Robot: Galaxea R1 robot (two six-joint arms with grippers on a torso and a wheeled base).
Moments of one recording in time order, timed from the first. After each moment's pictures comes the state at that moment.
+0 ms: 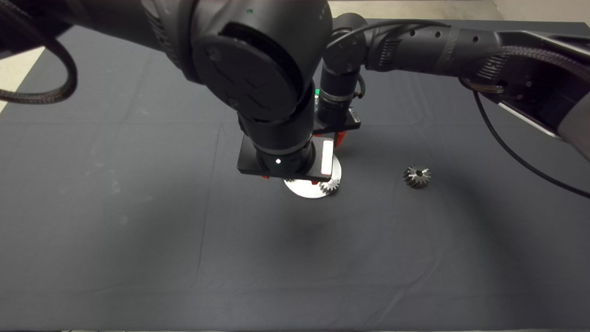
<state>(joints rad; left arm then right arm) -0.72 2.82 -0.82 0.16 1.53 -1.88 0.43 2.99 -1.75 -0.09 -1.53 1.10</state>
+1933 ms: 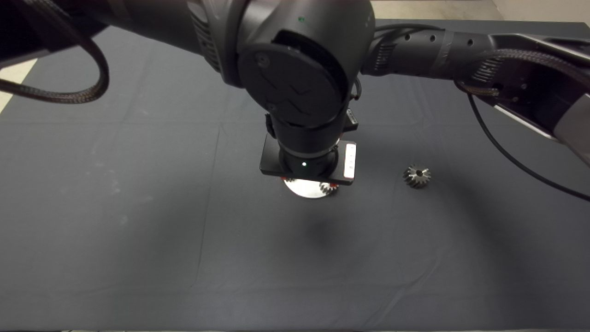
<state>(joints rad) -0.72 2.89 -0.87 0.17 1.53 -1.88 0.43 3.00 -1.72 -0.13 -1.54 1.10</state>
